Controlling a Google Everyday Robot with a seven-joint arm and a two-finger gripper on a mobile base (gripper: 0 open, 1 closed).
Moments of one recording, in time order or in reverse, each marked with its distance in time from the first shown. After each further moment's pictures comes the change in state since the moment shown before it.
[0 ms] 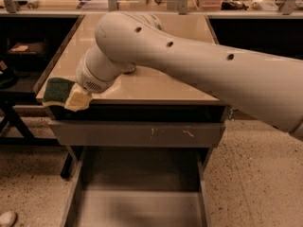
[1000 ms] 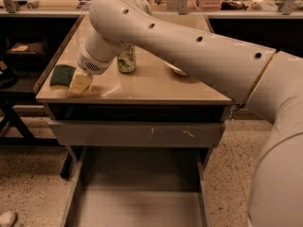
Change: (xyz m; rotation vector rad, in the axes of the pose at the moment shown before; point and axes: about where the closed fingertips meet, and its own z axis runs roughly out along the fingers) arm 0.002 -0.062 0.025 -0.009 0.061 0.031
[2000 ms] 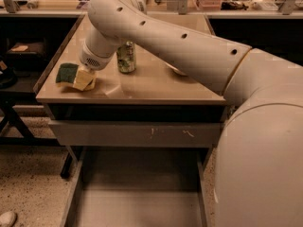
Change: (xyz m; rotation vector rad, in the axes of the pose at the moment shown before) arm 0.012 -0.031 0.023 -0.012 0.054 0.022
